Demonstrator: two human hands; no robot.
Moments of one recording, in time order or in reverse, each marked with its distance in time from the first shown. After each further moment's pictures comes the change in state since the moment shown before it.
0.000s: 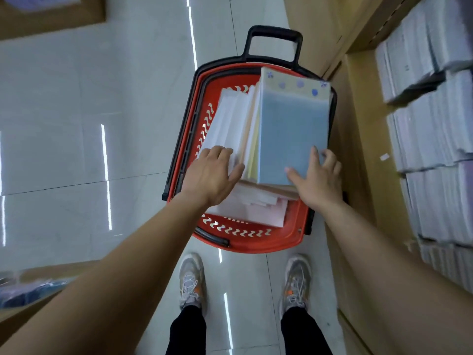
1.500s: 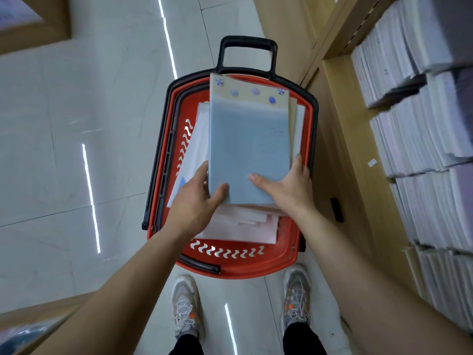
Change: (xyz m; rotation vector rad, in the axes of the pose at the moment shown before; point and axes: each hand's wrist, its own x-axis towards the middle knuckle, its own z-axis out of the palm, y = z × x) left_hand 0.001 0.004 0.009 -0.671 0.004 -0.074; right_hand 0.018 -0.030 0.014 0.447 -0.038 0.173
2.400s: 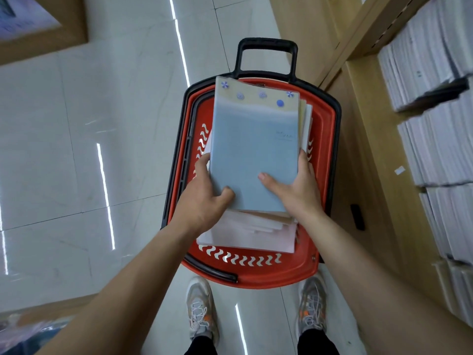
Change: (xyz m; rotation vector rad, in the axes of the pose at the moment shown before) left_hand 0.022 -0.008 -0.027 -0.011 0.000 -0.028; right_hand 0.013 -0.014 0.024 0.201 0.004 -0.114
